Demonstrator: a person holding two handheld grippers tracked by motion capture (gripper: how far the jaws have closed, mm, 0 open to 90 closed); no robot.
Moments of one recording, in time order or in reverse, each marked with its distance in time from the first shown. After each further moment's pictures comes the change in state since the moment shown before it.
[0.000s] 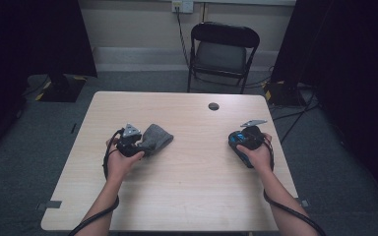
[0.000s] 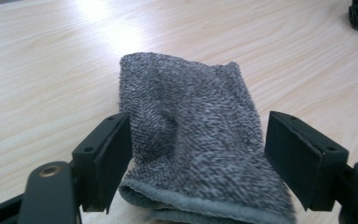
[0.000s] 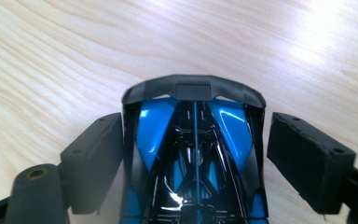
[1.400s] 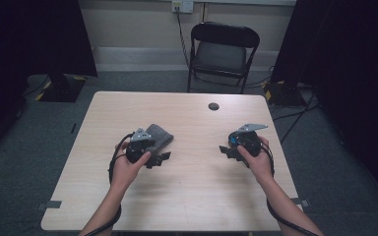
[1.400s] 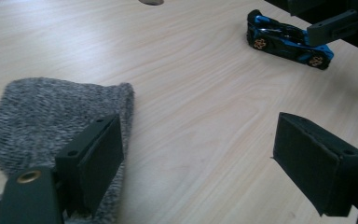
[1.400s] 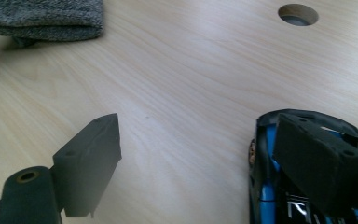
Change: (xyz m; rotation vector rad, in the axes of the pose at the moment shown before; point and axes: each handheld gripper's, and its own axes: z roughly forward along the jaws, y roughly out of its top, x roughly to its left) left arm -0.056 0.017 -0.021 -0.011 -0.196 0.000; right arm 0.051 0.008 -0.048 -0.111 0.173 -0.040
